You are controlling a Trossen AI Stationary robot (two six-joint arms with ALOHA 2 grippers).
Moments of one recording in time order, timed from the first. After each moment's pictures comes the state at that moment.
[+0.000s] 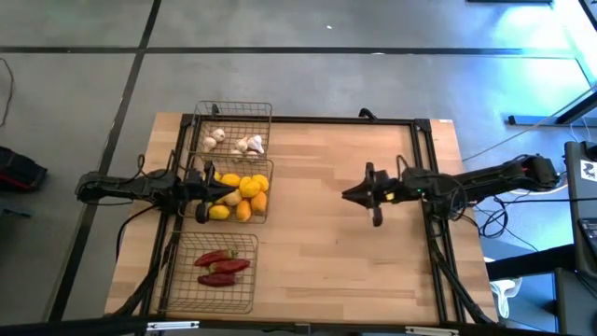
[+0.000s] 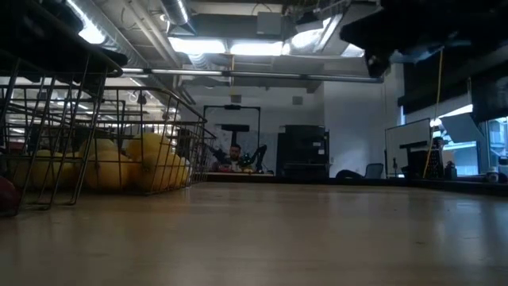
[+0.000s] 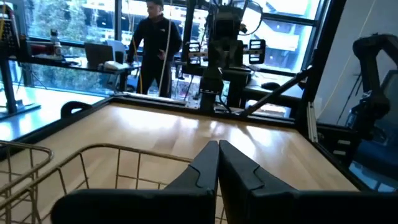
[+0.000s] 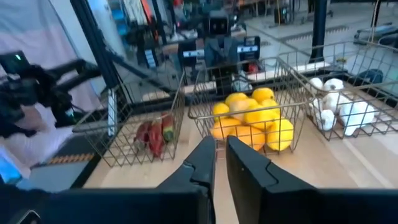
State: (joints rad) left arm -0.07 0.00 0.01 0.04 -0.16 -0.13; right arm 0.08 0.97 0.43 0.45 0.00 0.19
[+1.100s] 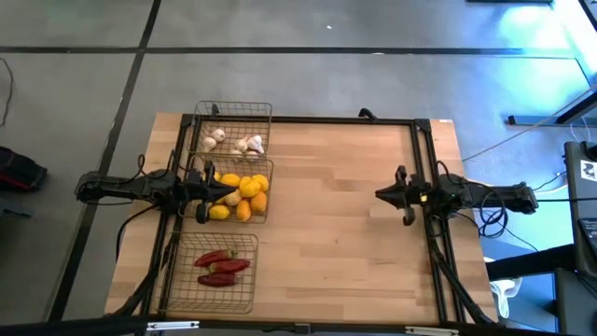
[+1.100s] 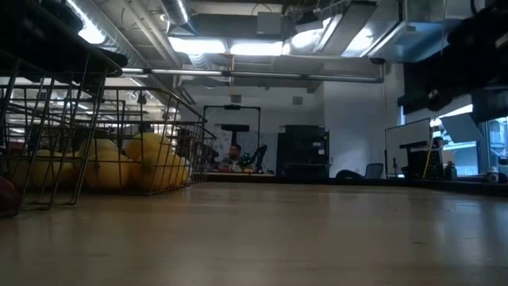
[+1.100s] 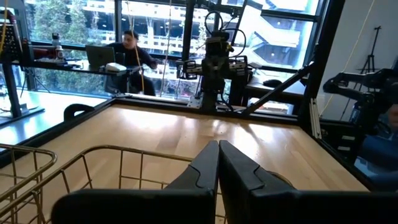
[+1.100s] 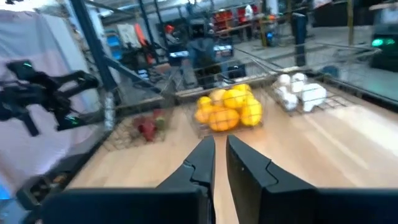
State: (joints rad) left arm -0.07 0.01 0.01 0.04 -0.16 -0.10; right arm 0.06 0.00 0.06 -0.03 0.04 0.22
